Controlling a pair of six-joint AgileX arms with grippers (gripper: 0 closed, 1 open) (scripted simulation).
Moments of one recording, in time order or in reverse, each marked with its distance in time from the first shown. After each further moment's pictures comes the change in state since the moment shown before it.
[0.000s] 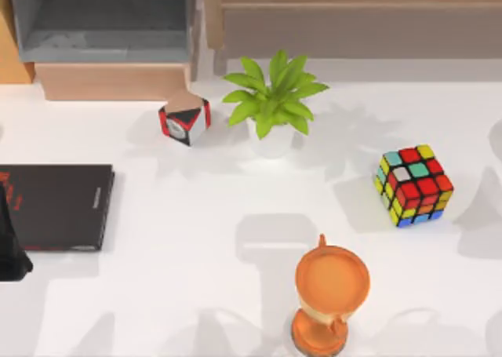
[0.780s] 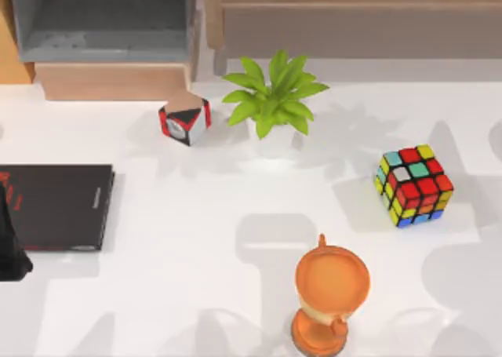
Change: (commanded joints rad) left arm 0.000 0.000 0.000 0.000 0.000 0.000; right arm 0.107 -0.023 0.318 -0.356 0.081 -0.002
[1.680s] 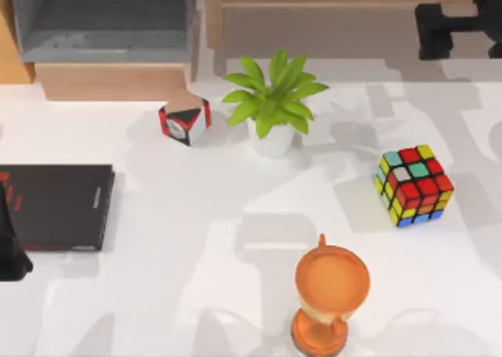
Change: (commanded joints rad) left arm 0.000 0.000 0.000 0.000 0.000 0.000; right arm 0.581 0.196 0.854 -1.713 0.334 0.058
